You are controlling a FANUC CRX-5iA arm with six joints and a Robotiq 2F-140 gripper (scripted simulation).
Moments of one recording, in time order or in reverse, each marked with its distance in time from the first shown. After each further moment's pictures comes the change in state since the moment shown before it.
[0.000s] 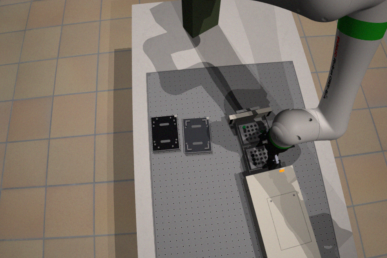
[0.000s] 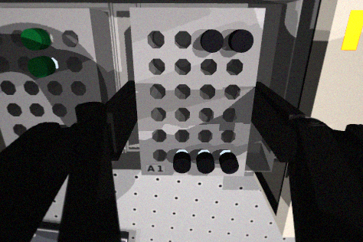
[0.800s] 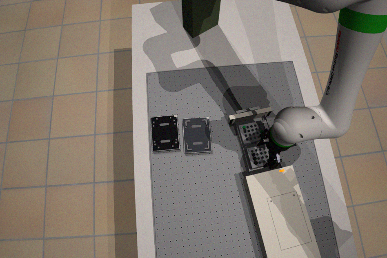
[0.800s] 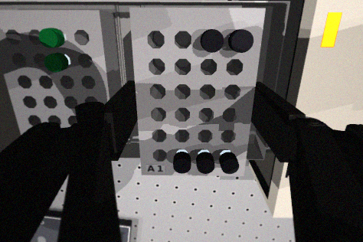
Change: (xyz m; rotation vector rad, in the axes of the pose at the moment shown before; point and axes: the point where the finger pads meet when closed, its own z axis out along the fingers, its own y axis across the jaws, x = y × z) arm 0.000 0.000 -0.018 0.000 0.000 0.000
